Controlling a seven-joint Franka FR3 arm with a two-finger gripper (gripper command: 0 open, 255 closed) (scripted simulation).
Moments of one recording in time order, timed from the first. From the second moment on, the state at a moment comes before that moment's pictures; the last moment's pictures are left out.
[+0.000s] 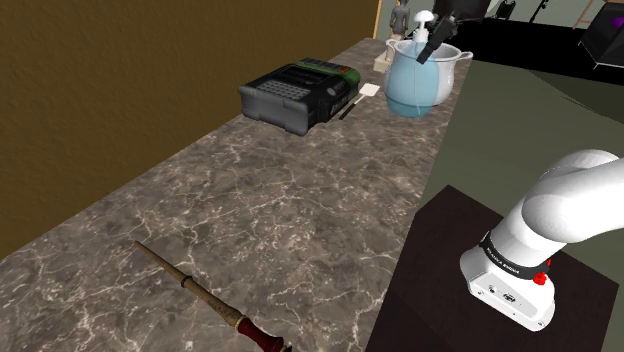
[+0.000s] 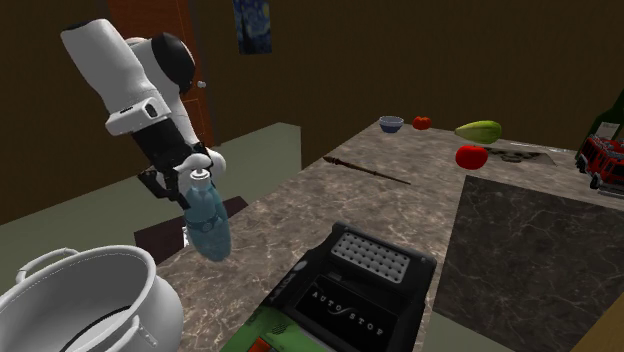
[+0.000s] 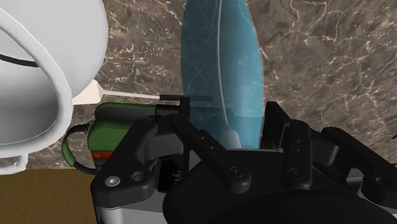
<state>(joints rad) -0.05 -0.65 -0.21 -2.28 0.21 1.87 -0.70</state>
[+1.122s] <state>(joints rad) -0.05 -0.66 -0.21 -2.39 0.21 1.97 -0.73</state>
